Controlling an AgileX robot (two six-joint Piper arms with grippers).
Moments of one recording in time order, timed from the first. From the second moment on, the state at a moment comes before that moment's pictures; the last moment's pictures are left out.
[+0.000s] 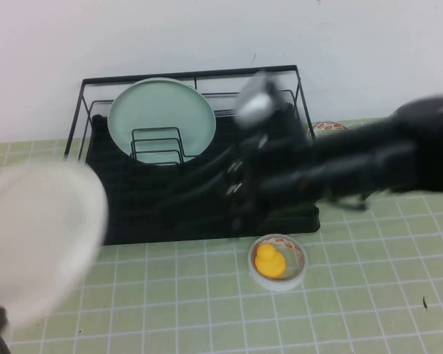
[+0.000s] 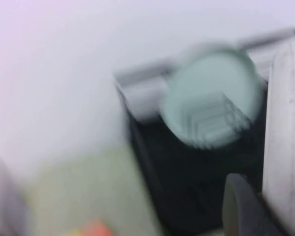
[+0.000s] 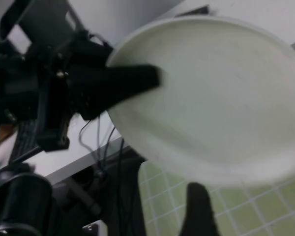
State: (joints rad) right arm 0.57 1.73 -1.22 1.54 0.97 -1.45; left arm -0.06 0.50 -0.38 -0.77 0.22 0.86
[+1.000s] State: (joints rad) right arm 0.48 1.52 -1.20 0.18 1.07 -0.63; left arm -0.31 1.49 -1.21 -0.88 0.36 1.88
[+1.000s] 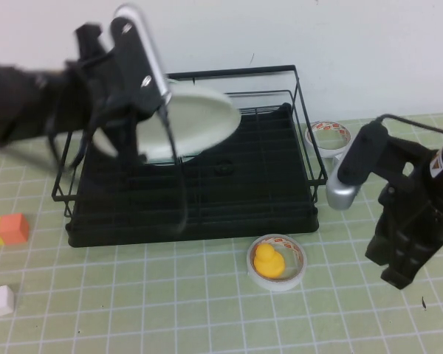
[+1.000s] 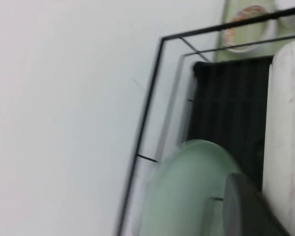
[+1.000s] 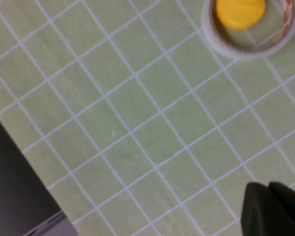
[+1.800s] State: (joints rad) right arm 0.48 1.51 -1.18 0.17 1.08 -0.54; left arm -0.24 1.93 -1.44 -1.69 0.26 2.96
